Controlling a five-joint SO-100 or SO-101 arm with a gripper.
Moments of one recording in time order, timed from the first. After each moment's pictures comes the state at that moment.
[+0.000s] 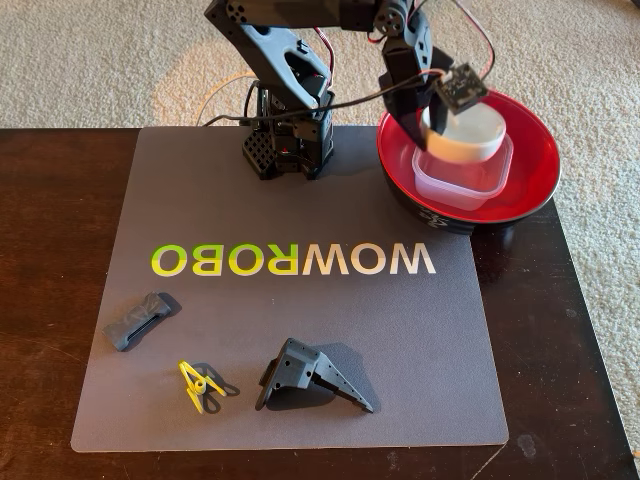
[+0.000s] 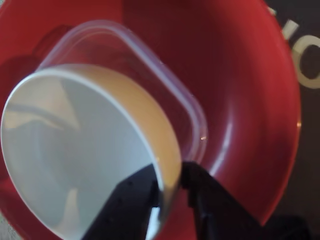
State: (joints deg) arm -71.7 135.0 126.1 73.0 35.6
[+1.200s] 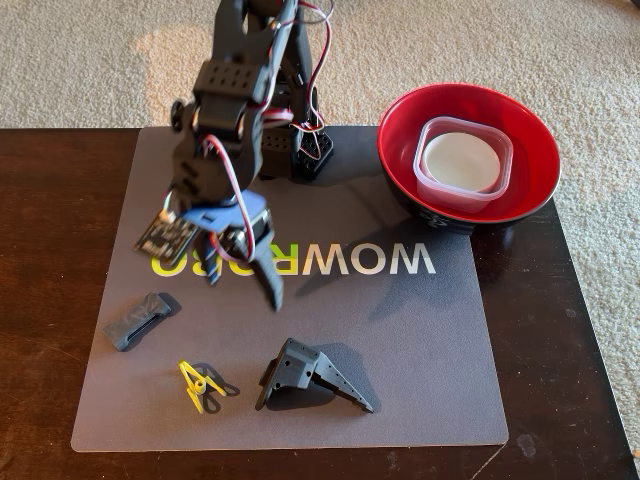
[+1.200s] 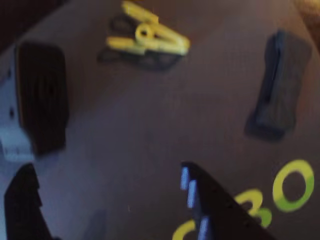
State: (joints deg) arm 14.2 99.6 105.0 58.3 70.3
